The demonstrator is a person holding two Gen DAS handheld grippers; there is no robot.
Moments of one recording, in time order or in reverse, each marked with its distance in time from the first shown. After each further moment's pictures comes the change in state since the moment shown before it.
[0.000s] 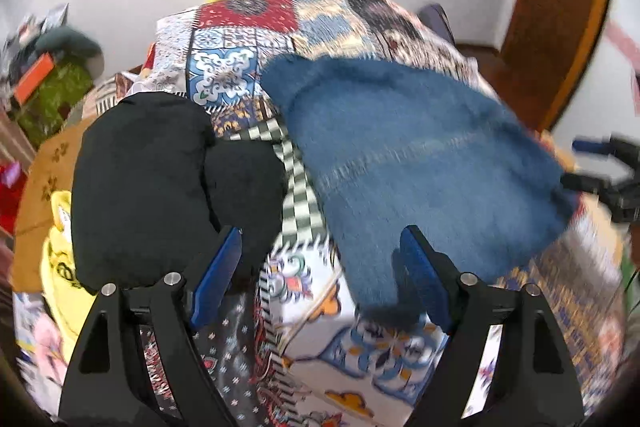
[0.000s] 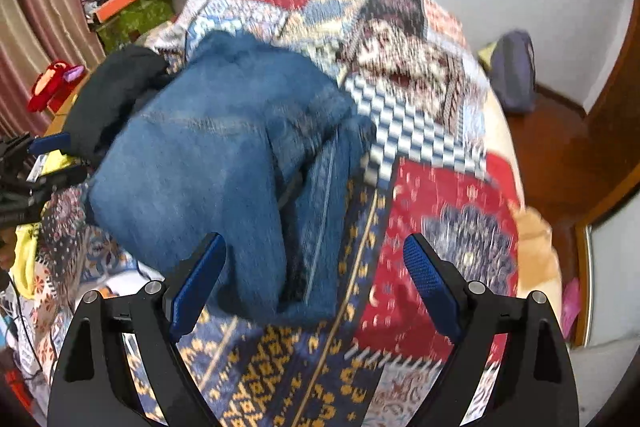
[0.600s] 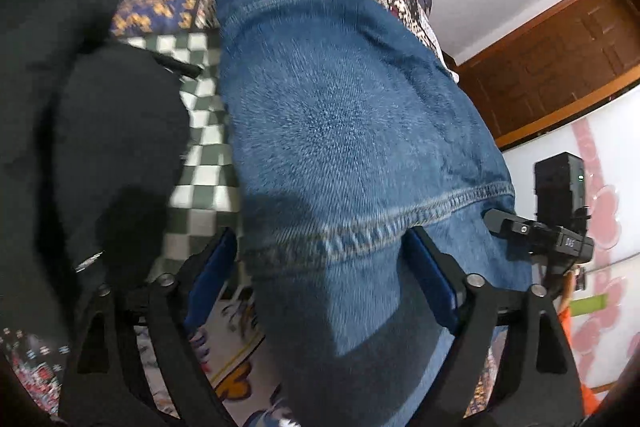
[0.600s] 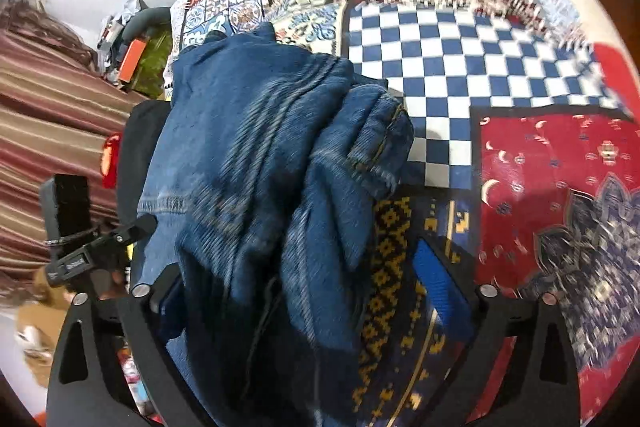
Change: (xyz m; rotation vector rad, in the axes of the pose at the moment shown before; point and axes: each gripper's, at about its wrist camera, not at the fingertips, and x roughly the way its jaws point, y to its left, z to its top) left arm 0.130 0.027 0.027 -0.342 0.285 -0.431; right arm 0.129 -0.070 0.020 0.407 0.262 0.478
